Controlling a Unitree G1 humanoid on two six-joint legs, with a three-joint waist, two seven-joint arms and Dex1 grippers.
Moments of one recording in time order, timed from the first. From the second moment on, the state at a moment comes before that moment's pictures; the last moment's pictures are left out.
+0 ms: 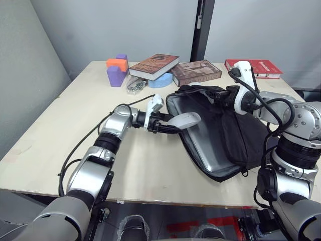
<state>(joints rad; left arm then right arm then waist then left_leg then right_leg) -0.95 0.26 -0.16 0.76 -0.18 0.27 -1.31 -0.87 -0.40 -0.39 -0.38 0.61 1.61 0.31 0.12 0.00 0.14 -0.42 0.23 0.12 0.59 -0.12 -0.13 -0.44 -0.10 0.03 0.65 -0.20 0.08</state>
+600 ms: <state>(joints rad) -0.99 0.01 -0.15 0.95 -0.12 0.07 -1.06 -0.87 -0.37 -0.40 -0.38 0.66 1.61 0.21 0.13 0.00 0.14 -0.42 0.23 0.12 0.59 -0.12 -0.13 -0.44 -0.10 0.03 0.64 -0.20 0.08</state>
